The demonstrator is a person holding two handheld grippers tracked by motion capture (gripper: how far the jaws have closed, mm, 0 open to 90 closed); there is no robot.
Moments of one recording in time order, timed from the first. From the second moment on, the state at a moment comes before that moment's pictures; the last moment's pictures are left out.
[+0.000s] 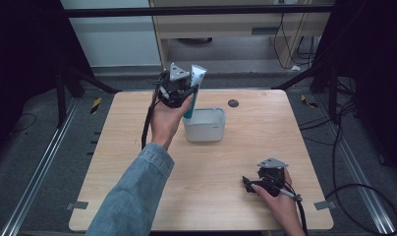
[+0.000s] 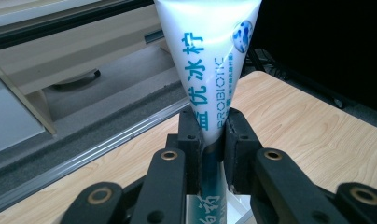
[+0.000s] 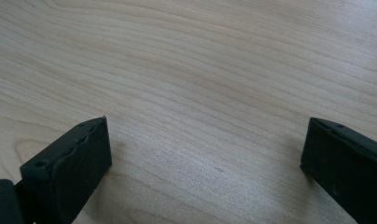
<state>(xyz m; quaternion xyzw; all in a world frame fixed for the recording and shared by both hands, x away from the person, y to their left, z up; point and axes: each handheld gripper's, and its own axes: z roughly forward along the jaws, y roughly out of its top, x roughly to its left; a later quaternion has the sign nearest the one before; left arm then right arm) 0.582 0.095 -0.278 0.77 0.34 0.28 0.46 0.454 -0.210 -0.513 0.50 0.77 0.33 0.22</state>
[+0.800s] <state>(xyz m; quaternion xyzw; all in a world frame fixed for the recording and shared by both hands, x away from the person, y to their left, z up) 0.597 0.085 -0.281 0.75 0.34 0.27 0.49 0.454 -0.210 -0.513 0.50 0.77 0.33 0.22</state>
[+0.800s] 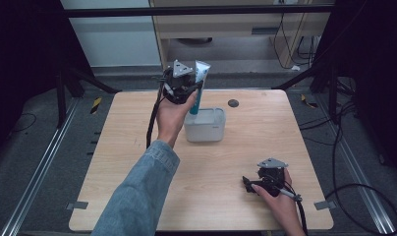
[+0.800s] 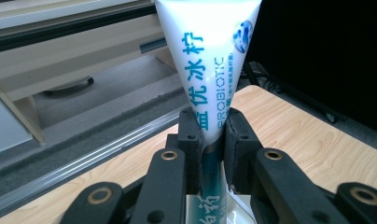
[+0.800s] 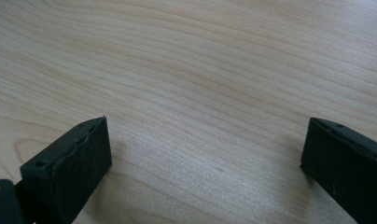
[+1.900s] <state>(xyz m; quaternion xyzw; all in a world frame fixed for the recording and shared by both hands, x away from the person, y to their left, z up) 0.616 0.063 -0.301 0.74 0.31 0.26 0.53 0.454 -0.210 -0.513 0.50 0.77 0.33 0.21</state>
